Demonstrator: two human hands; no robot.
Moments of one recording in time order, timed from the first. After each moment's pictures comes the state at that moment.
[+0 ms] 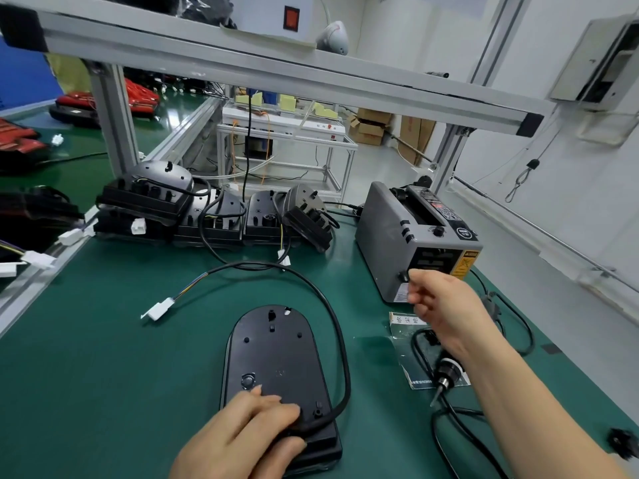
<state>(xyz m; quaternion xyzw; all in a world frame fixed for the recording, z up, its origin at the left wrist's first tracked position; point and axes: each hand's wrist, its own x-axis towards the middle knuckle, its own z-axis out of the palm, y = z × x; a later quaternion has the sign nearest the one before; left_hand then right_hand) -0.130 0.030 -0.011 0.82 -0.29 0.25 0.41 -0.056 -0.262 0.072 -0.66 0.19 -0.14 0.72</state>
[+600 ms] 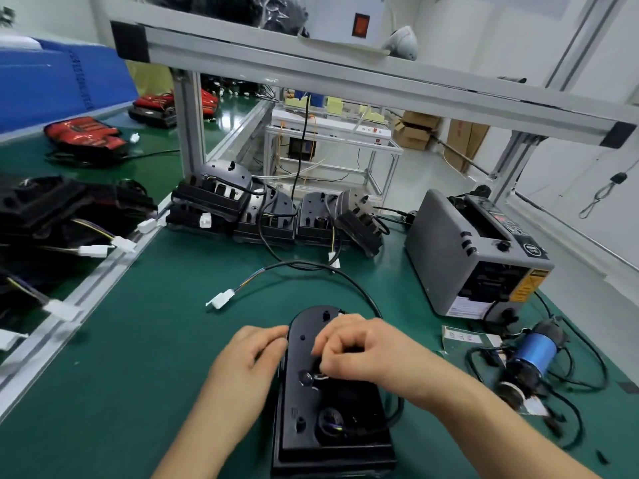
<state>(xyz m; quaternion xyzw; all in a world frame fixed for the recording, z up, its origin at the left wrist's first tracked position) -0.075 0.060 0.019 0.84 -0.06 0.04 0.54 -0.075 -0.124 0.081 -0.86 -0.17 0.16 0.47</state>
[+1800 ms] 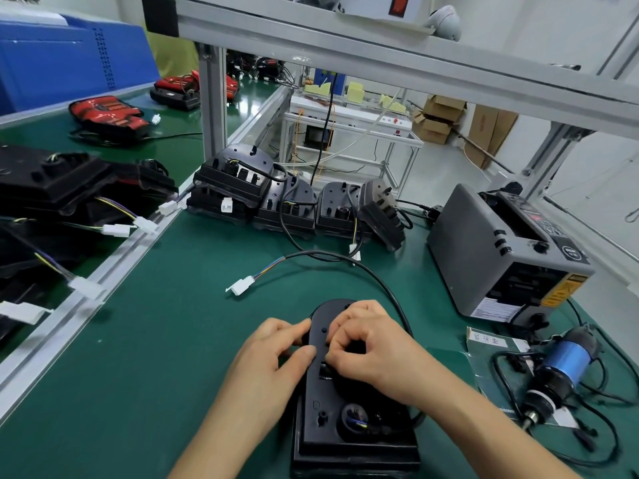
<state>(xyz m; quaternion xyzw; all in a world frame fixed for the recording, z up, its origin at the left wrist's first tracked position) -0.071 0.064 -0.008 0.84 -0.08 0.06 0.54 -0.062 -0.107 0.056 -0.92 -0.18 0.07 0.34</state>
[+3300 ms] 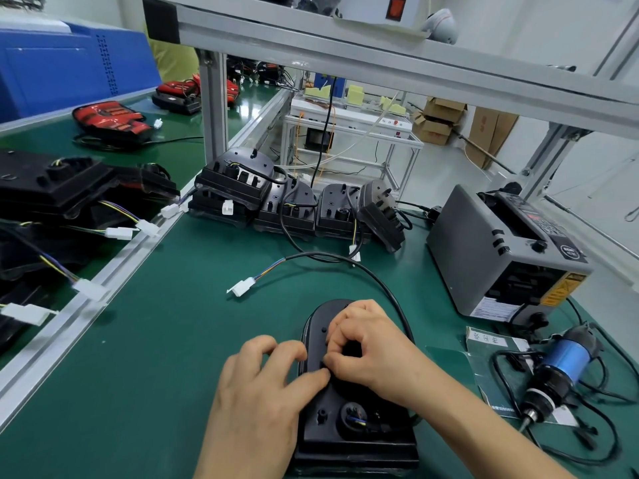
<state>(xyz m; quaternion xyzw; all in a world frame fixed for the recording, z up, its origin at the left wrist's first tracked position) -0.108 0.063 0.005 0.88 -0.21 0.34 0.23 -0.062 -0.104 0.053 -0.93 -0.21 0.03 0.30</state>
